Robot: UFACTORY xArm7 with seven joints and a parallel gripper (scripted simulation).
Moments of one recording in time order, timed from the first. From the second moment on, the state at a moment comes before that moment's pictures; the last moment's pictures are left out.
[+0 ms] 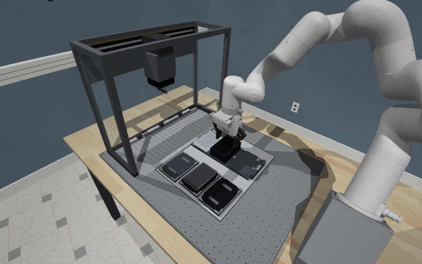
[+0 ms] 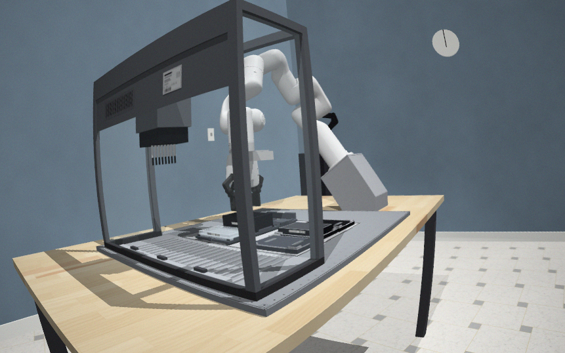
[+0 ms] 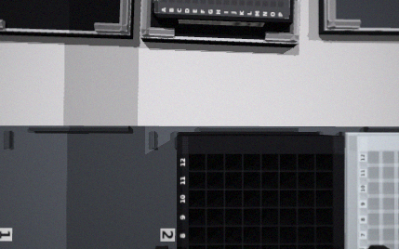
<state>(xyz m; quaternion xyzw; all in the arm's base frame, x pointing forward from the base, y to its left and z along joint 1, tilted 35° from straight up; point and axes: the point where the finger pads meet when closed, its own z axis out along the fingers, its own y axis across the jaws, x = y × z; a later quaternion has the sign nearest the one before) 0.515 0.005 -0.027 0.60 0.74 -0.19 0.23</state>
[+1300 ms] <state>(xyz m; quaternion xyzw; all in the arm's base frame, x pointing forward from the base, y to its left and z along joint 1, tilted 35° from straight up) 0.508 0.036 0.019 0.60 0.74 -0.19 0.23</state>
